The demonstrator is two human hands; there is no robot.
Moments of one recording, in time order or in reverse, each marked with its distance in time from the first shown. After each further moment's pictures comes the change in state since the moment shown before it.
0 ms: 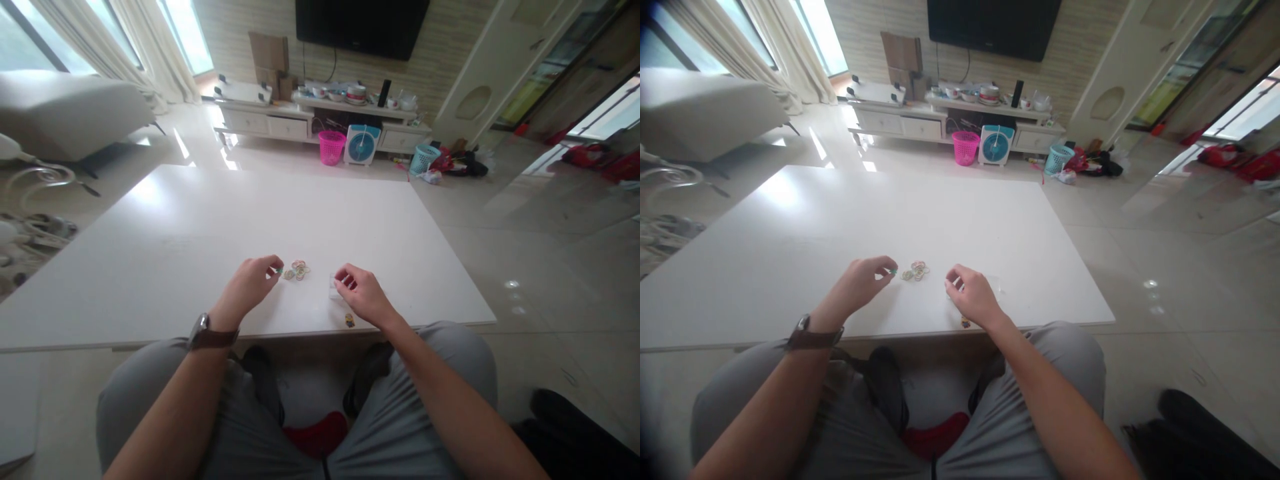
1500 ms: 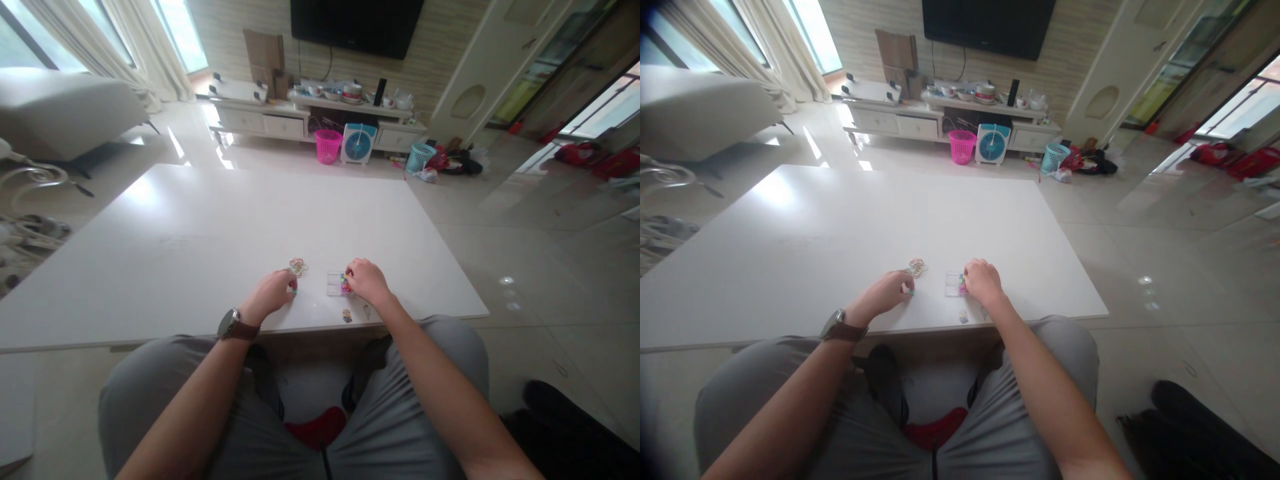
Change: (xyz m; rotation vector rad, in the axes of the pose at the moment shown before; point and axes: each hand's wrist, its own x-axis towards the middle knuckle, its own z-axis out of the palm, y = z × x) left_hand 0.002 -0.003 0.055 0.120 -0.257 0.086; right_hand 0.027 0.054 -0.002 -0.748 -0.192 0.128
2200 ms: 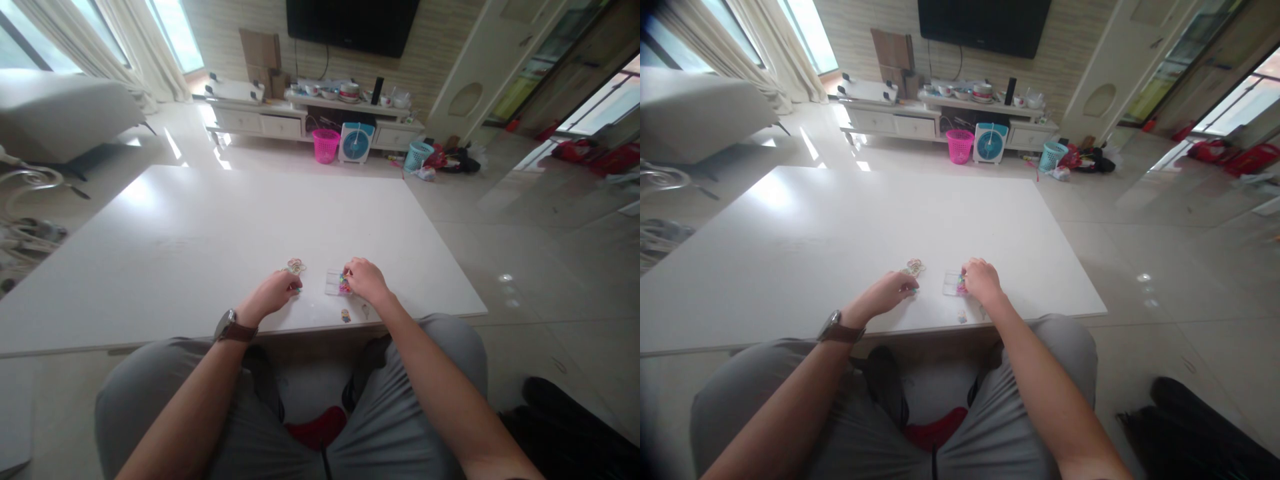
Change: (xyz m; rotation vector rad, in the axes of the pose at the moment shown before) left_hand 0.004 0.011 -0.007 -0.101 -0.080 0.044; right_hand 0.001 0.004 0.000 0.025 -0.013 -0.005
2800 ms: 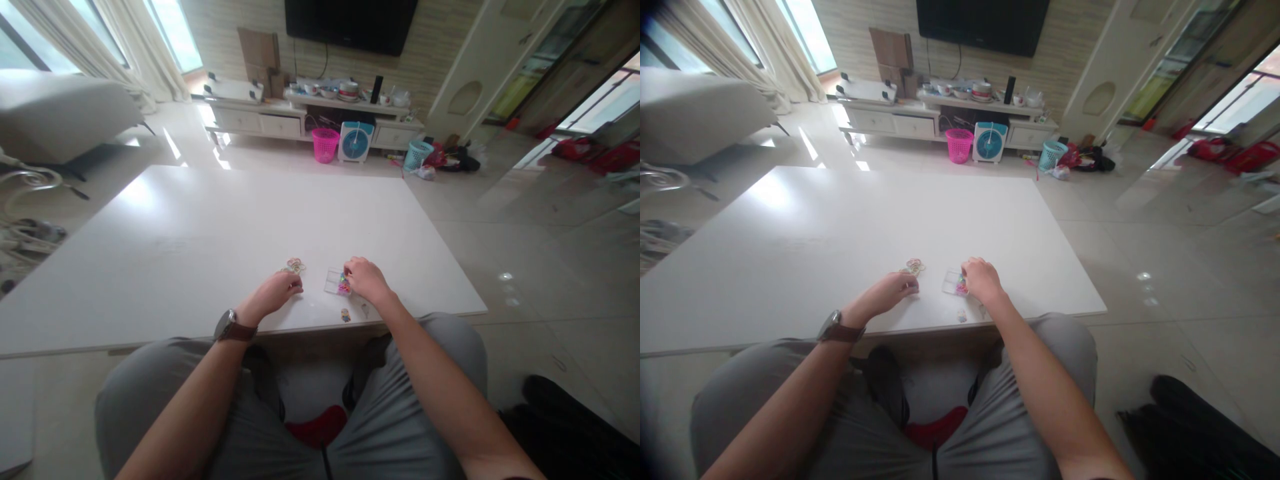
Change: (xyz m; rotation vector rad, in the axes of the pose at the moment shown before) left_hand 0.001 0.002 0.000 -0.010 -0.001 0.060; right_hand -0.001 0.001 -0.001 -0.042 0.004 -0.047
